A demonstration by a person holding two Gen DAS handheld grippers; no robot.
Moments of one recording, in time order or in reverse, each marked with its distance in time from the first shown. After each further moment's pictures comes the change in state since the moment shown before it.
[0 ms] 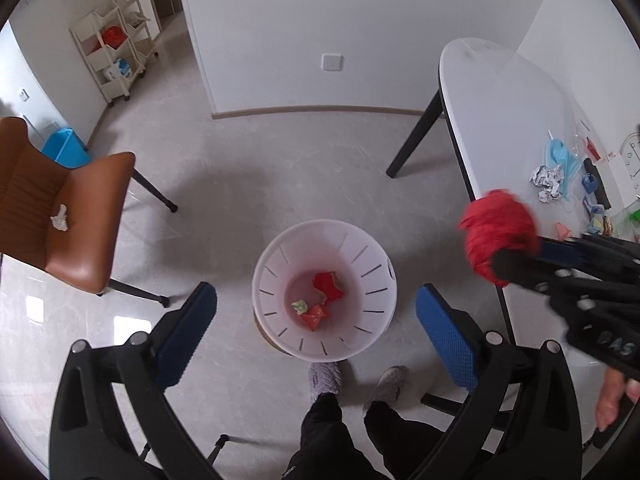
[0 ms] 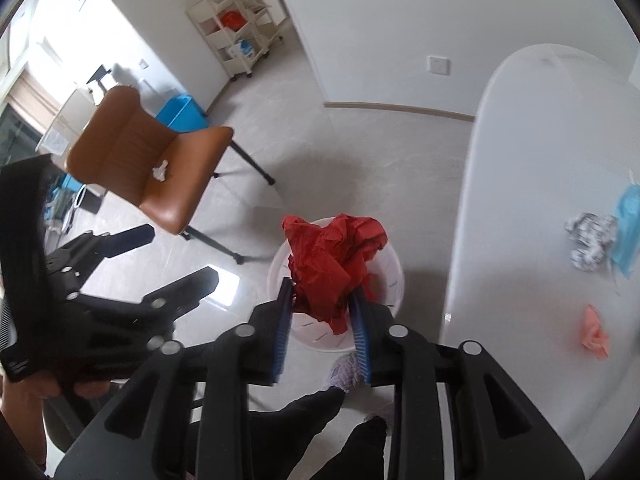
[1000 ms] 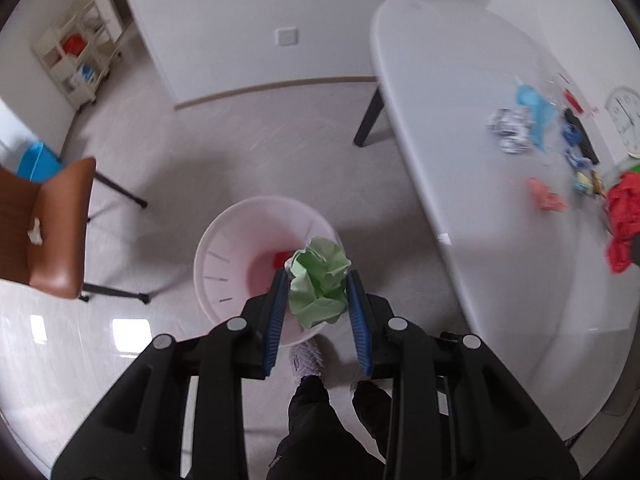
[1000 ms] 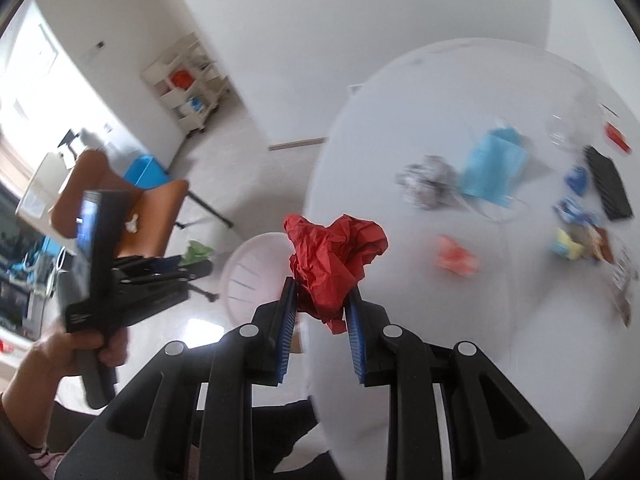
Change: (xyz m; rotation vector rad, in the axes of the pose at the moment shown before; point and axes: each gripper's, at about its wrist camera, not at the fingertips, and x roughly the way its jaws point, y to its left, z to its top) left arm 0.042 -0.079 -0.007 0.087 0.109 -0.061; right arm -0.119 -0.095 -0.080 0.172 -0.177 -0.110
